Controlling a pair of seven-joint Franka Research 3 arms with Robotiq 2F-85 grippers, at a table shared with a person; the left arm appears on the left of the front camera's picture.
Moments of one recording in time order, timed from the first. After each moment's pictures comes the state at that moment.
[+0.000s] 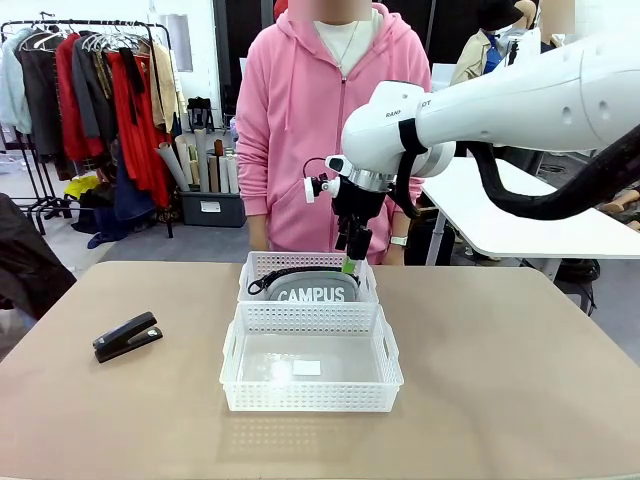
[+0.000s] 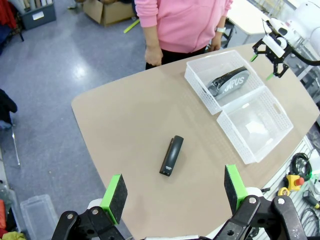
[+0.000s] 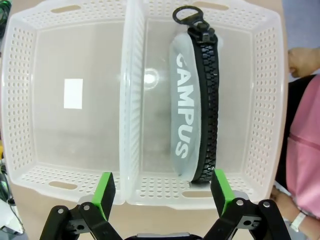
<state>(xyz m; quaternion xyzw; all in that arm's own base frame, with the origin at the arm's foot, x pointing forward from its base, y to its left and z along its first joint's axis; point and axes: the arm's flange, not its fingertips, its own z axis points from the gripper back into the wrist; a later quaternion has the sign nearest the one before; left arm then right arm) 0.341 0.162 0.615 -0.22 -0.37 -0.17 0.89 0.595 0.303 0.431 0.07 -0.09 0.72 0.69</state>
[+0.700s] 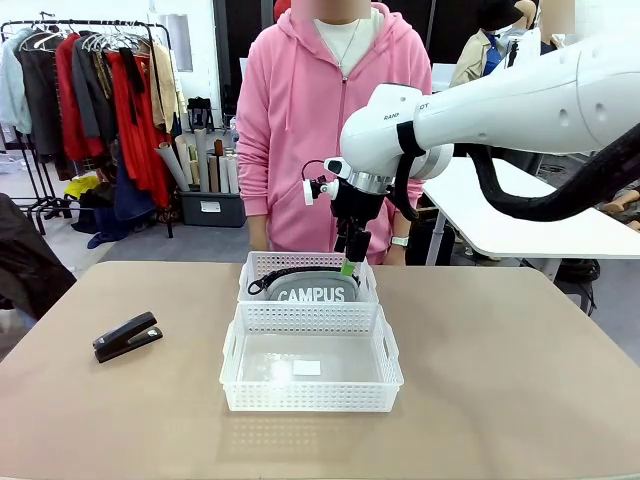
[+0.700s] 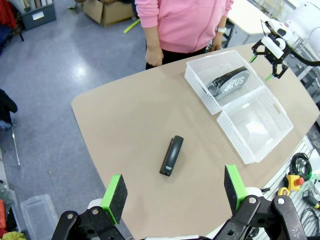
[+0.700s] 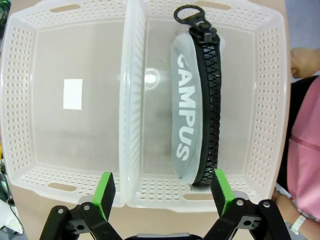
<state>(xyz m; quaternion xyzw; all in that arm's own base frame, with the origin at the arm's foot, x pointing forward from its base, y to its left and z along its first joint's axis) 0.341 0.162 0.615 -0.22 -0.37 -0.17 0.89 0.596 0.304 0.427 0.07 -0.09 0.72 0.69</state>
